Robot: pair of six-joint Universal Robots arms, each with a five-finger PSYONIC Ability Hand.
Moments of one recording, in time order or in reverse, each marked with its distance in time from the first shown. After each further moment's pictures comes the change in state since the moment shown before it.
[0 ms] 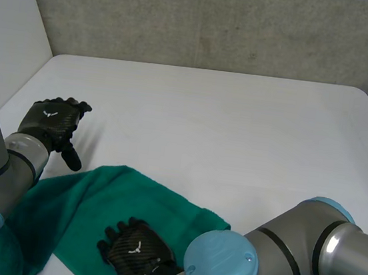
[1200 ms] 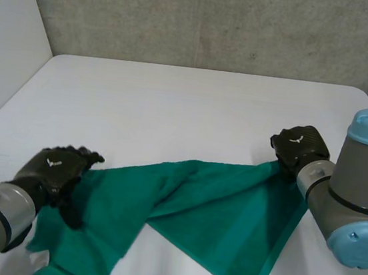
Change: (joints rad) left arm -0.014 0.221 -0.238 -0.176 0.129 0.019; right arm -0.571 -0.167 -0.113 0.141 0.253 -0.254; left_hand 0.001 0.000 0.000 0.000 0.000; right_hand 0.764 0.960 0.968 0.957 0.919
